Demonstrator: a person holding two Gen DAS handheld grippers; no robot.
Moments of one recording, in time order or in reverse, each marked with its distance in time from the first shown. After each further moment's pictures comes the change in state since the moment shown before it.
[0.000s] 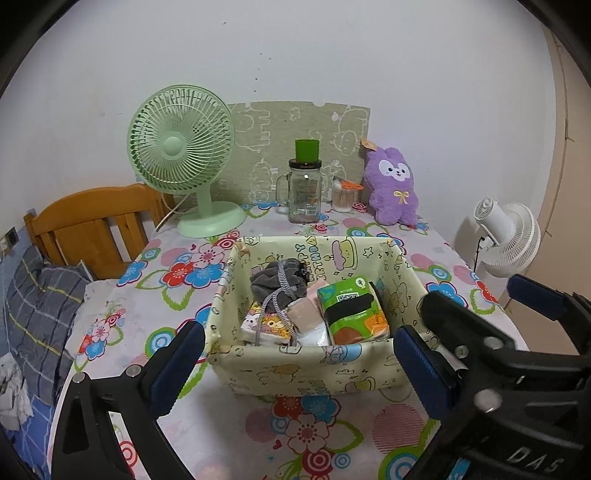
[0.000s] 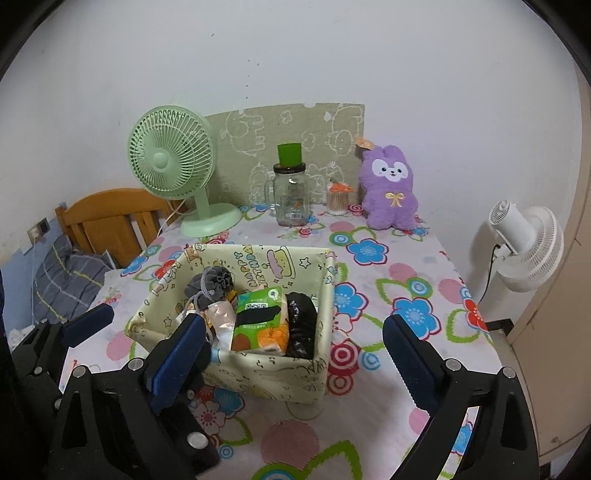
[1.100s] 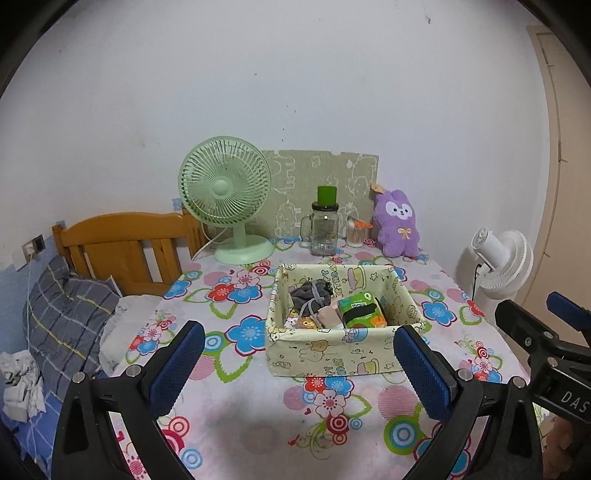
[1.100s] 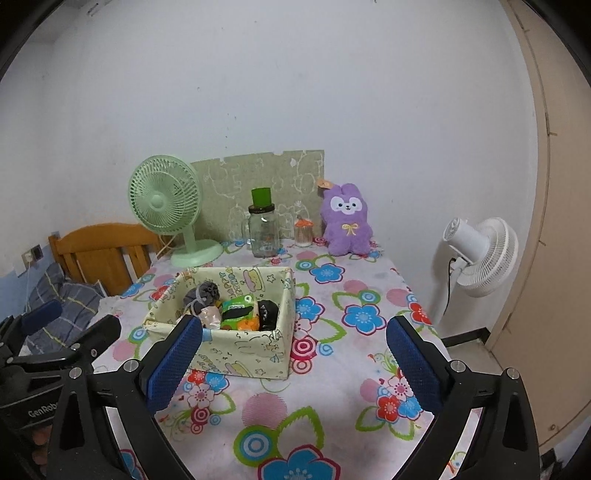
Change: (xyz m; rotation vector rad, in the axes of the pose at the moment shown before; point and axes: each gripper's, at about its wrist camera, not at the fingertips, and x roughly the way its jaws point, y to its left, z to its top) left arm -0.102 0.022 -0.023 -0.020 -0.155 0.050; right arm -0.102 -0.016 -0.031 0.033 -0.168 -0.074
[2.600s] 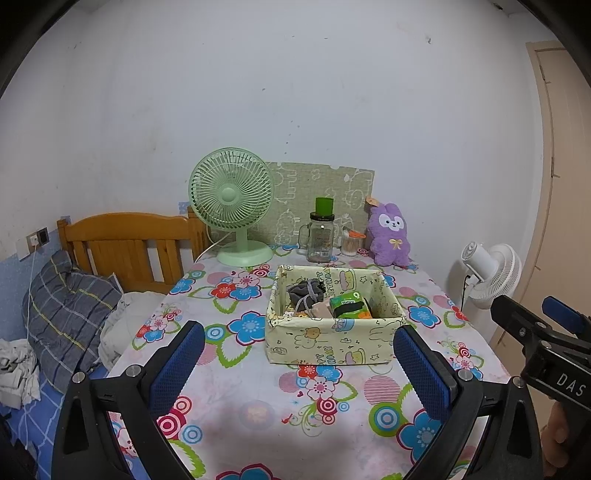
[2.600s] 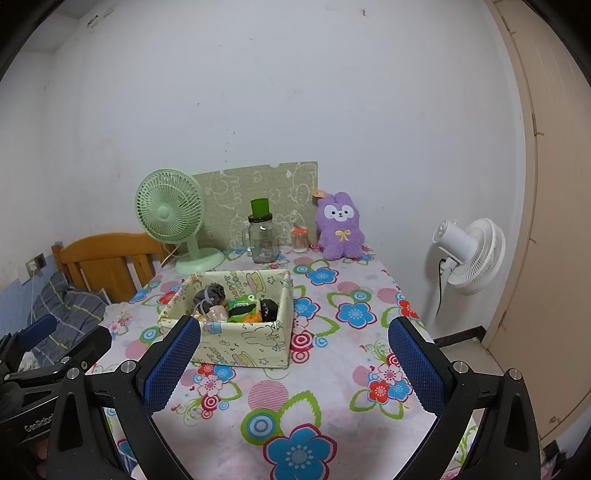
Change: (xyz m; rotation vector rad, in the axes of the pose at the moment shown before) left arm -0.040 0.003 -0.012 -0.038 -0.041 -0.022; right arm -0.043 0.000 -0.007 0.018 -0.028 -0.016
